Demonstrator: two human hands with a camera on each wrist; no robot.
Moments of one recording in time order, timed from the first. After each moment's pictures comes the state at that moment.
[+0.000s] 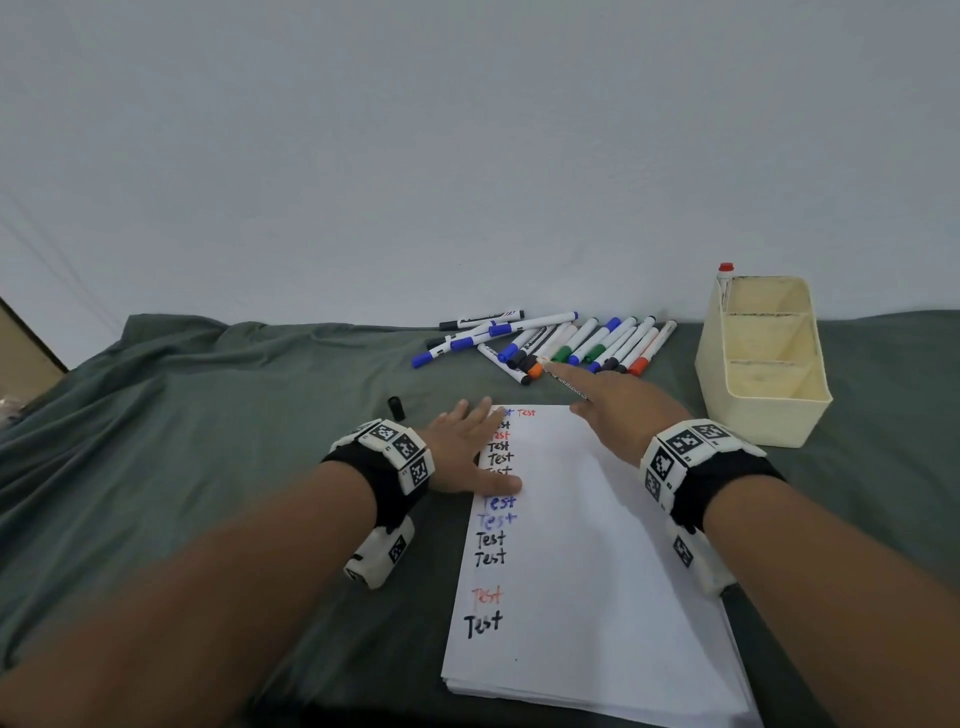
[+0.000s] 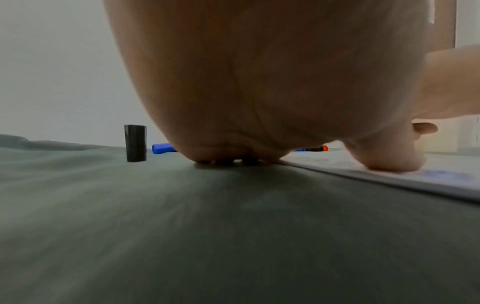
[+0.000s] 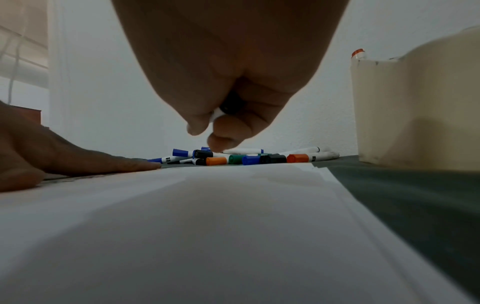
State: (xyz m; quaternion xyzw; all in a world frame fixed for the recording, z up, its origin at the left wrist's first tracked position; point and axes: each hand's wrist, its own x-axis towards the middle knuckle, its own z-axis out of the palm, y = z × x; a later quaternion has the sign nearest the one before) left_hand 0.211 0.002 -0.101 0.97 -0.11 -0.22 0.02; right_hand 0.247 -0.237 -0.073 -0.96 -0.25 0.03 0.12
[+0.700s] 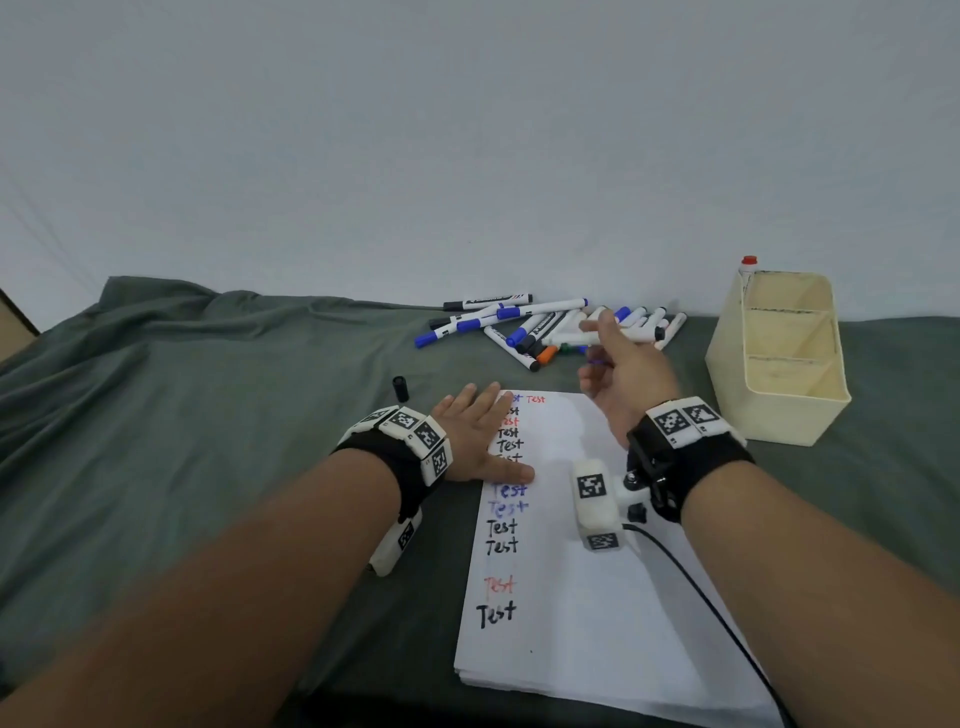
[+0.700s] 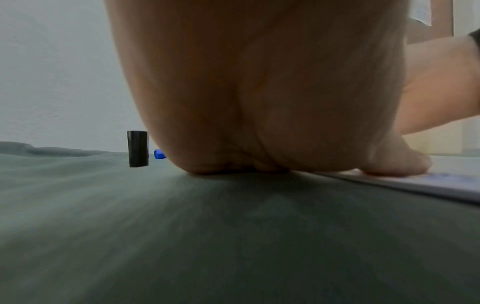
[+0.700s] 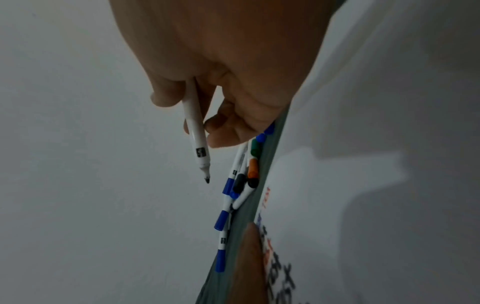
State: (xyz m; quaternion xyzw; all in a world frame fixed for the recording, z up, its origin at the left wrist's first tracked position) left_hand 0.205 -0.002 -0.103 0.97 -0.11 -0.22 0.01; right_hand 0.260 -0.200 -0.079 -0.53 0.06 0.05 0.84
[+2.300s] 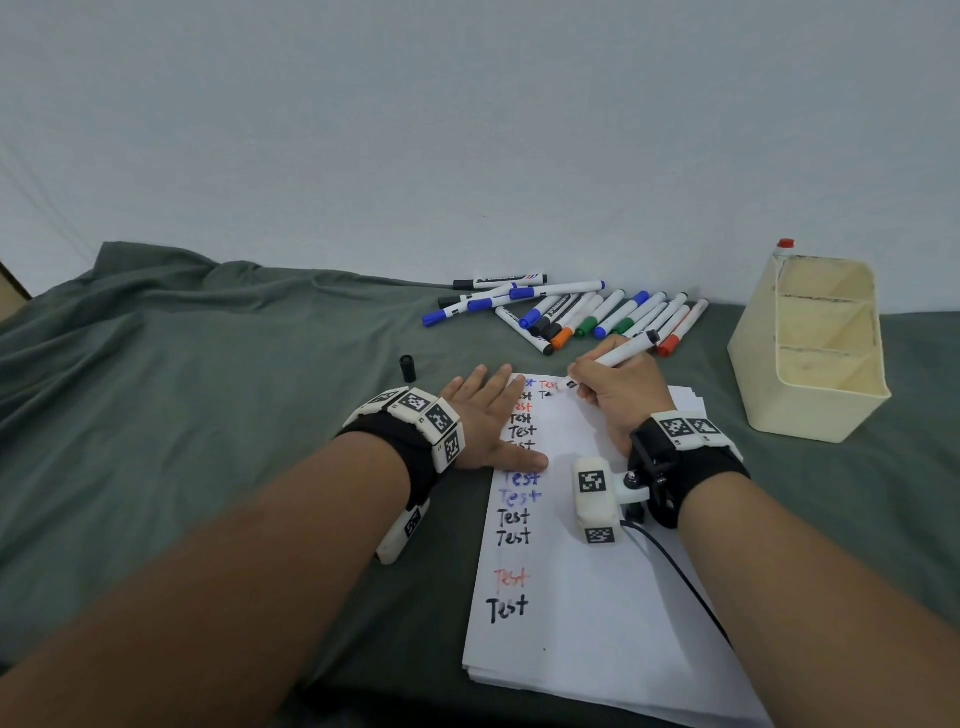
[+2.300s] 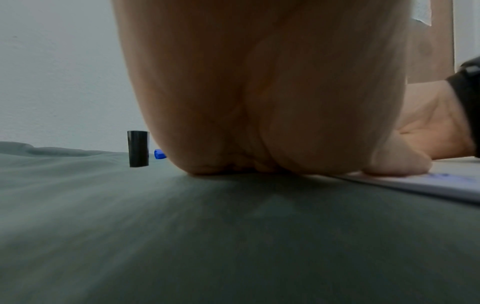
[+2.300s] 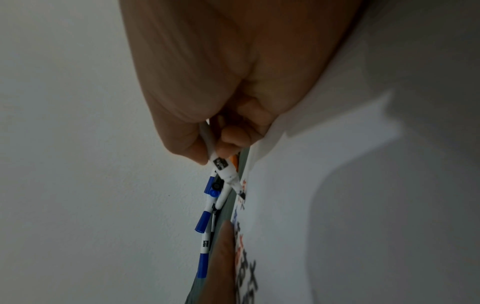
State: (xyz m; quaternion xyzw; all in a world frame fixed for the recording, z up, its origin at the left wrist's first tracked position) left_hand 0.201 -0.004 -0.097 0.97 -0.11 -0.24 0.01; right_hand 0.262 -0.191 -0.124 -0.74 -0.03 -0.02 0.67
